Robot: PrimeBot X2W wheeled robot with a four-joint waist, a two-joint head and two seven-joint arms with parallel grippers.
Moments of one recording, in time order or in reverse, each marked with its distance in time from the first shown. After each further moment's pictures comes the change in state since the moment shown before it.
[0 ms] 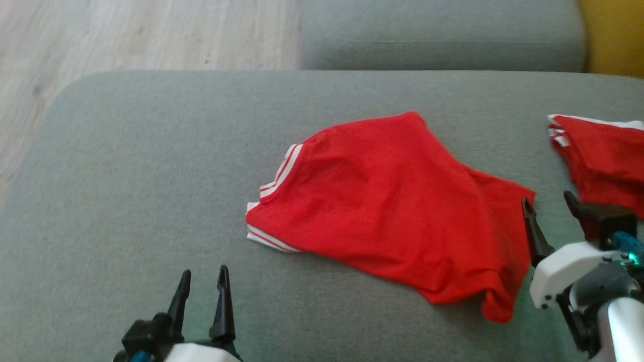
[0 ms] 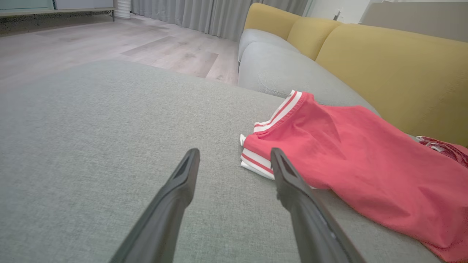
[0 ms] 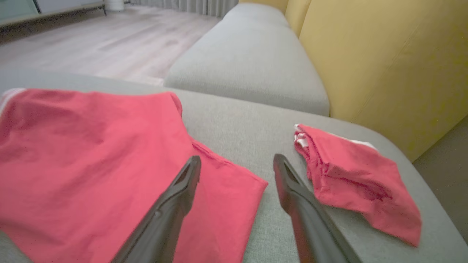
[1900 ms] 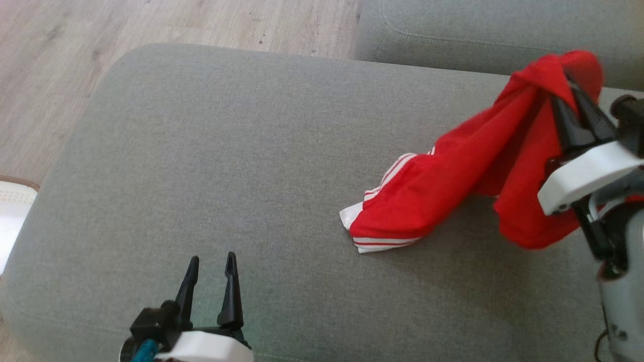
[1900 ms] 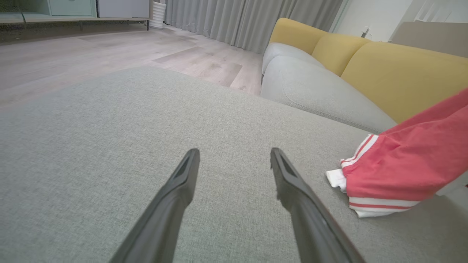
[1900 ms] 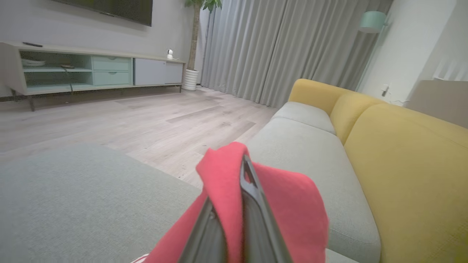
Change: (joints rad) left arm -0.044 -0.062 0.041 0.042 0.051 -0.049 0.000; right arm -0.287 -0.124 0.123 -0.165 0.104 0.000 0.078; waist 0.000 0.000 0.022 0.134
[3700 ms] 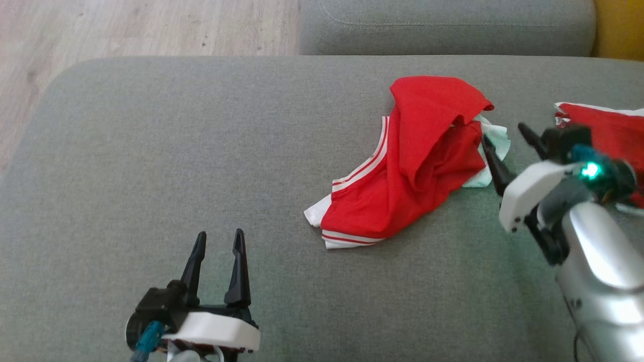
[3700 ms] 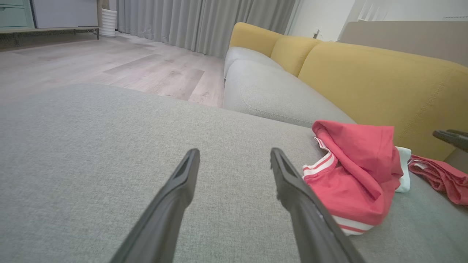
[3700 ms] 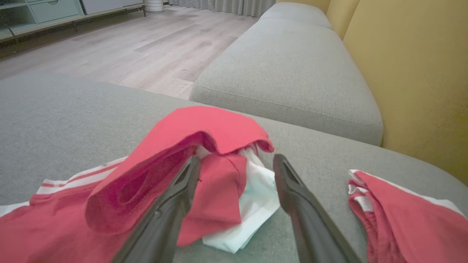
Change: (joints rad) left arm -0.053 -0.041 0.031 0.003 0.067 -0.044 0.002; right arm -0.225 -0.005 0.202 0.777 0.105 0.000 -0.245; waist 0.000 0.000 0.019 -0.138
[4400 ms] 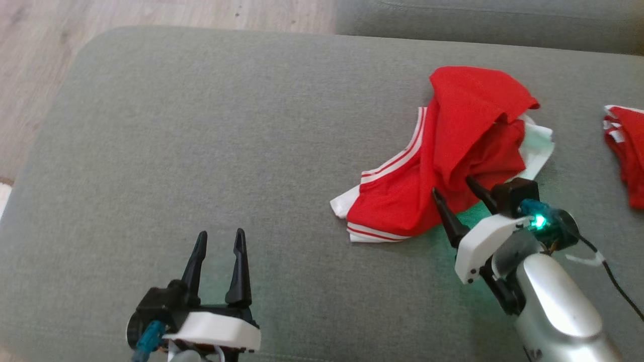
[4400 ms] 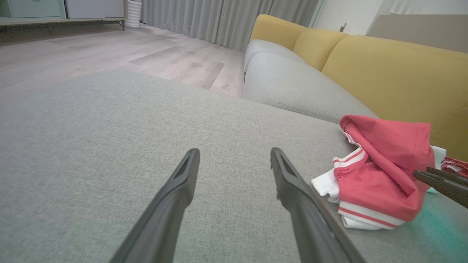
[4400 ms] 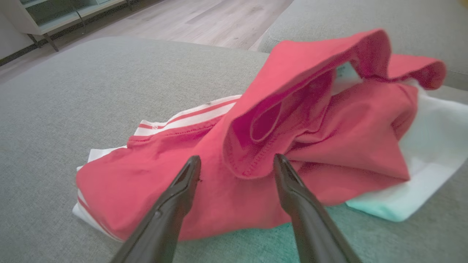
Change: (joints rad) left arm 0.000 0.001 -0.004 -0.007 -0.003 0.006 0.001; right arm 0.204 0.114 0.018 -0.129 -0.015 0.000 0.009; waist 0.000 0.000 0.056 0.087
